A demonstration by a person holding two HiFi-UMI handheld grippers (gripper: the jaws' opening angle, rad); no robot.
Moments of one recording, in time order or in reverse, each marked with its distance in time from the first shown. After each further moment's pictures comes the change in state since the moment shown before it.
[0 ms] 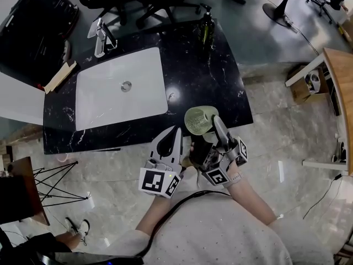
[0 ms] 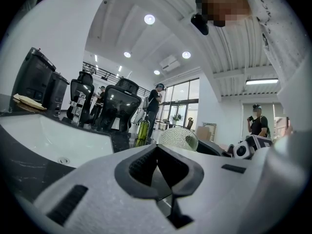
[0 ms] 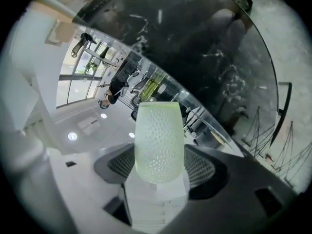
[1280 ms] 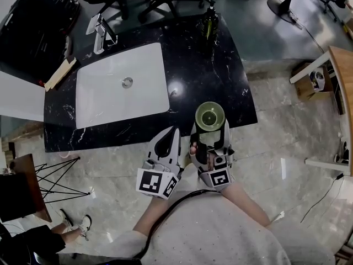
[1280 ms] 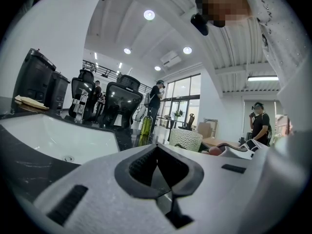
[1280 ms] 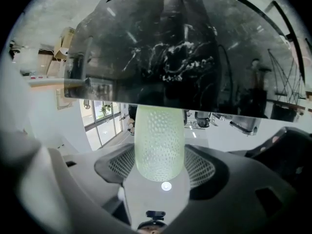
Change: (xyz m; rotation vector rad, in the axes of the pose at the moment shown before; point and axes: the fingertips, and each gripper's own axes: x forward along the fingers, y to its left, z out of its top) left arm -0.004 0.011 -0.010 0.009 0.050 0.017; right arm 0.000 0.001 0.009 0.456 -0.099 0.401
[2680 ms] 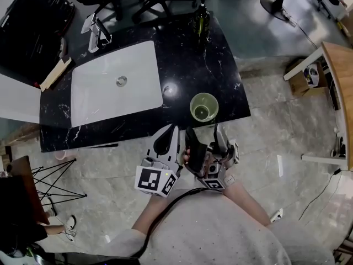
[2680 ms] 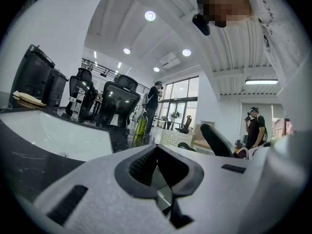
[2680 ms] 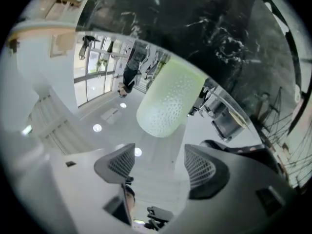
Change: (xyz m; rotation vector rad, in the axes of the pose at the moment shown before) left arm -0.002 -0.019 -0.003 -0.018 -0.014 -0.034; right arm -0.019 -0.006 -0.050 -0.340 0.344 -0.232
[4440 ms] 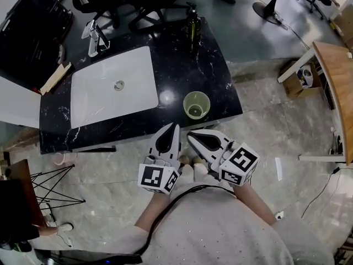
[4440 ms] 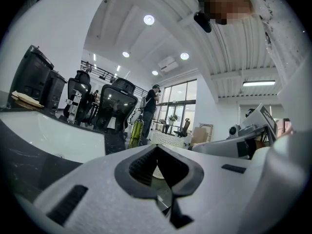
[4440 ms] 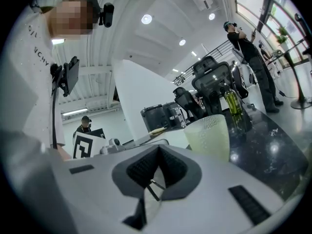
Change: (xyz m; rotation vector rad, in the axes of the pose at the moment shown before) left arm 0.003 -0.023 0.008 0.004 -0.043 -0.020; right arm -0.013 -0.005 -0.036 -1.744 0.772 -0.828
